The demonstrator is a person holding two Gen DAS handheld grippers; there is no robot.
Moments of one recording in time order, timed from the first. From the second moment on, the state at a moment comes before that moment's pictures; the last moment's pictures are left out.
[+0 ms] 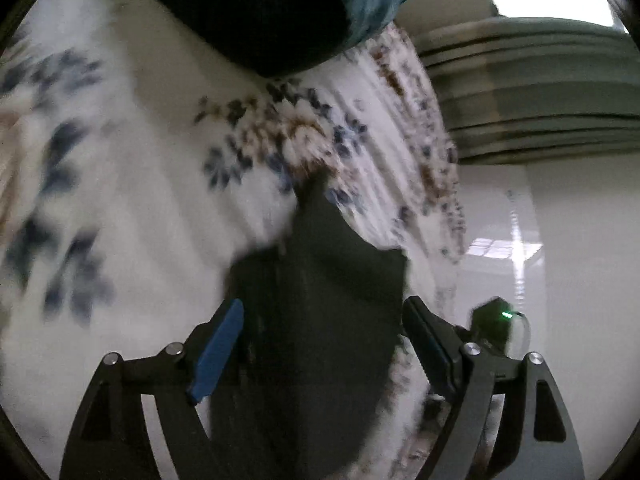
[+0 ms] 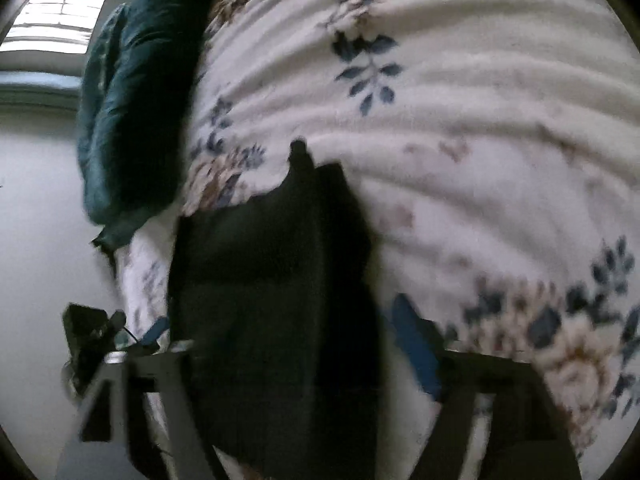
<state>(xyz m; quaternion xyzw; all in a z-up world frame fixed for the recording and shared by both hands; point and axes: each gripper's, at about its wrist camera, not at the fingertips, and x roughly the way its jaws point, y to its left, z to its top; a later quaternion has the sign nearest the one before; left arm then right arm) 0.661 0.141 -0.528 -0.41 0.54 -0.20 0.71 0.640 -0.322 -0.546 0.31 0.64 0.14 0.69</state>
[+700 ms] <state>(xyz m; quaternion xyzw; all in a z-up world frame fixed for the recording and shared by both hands) 0.540 0.081 -0.614 -0.60 0.44 -0.10 0.65 0.649 -0.261 -0.643 0.36 0.66 0.21 0.63</state>
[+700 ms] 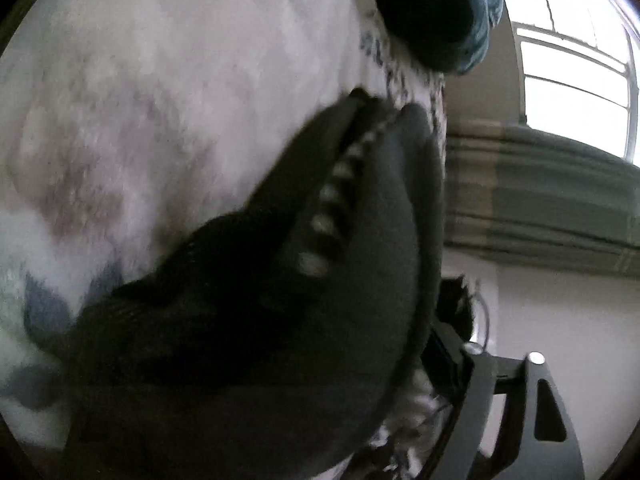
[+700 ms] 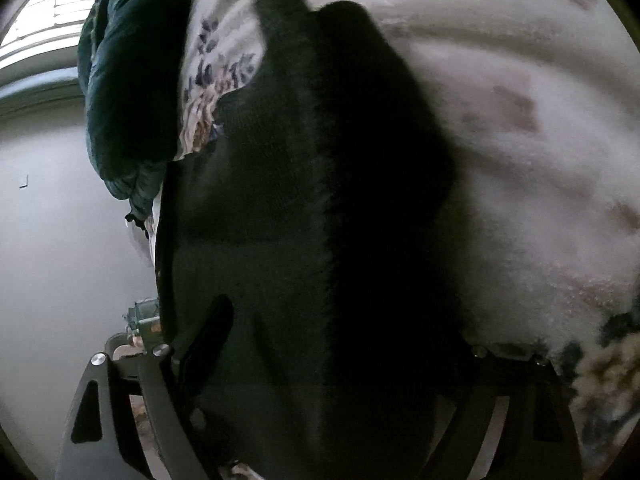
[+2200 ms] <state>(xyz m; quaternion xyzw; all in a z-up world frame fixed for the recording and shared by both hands) 0.357 0.174 -0.594 -0.20 0.65 0.00 0.74 0.445 -0.288 -0.553 0.24 0.63 0.10 0.73</state>
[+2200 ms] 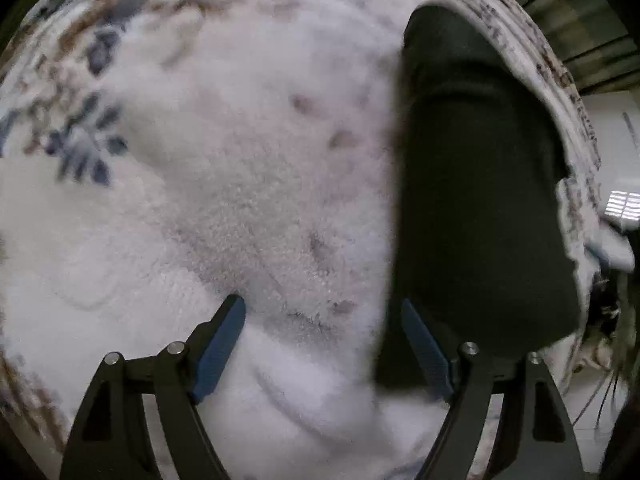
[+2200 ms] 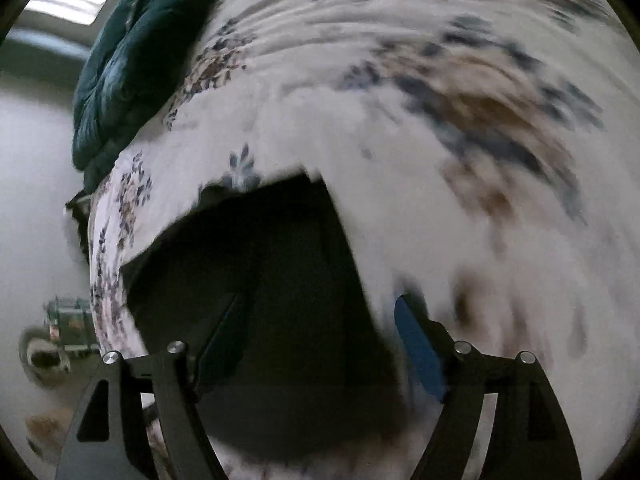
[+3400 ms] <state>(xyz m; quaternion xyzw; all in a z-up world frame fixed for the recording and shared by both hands) 0.531 0.170 -0.566 -0.28 0.57 -0.05 0.77 0.552 -0.261 -0.606 0.28 0.64 0.18 0.69</state>
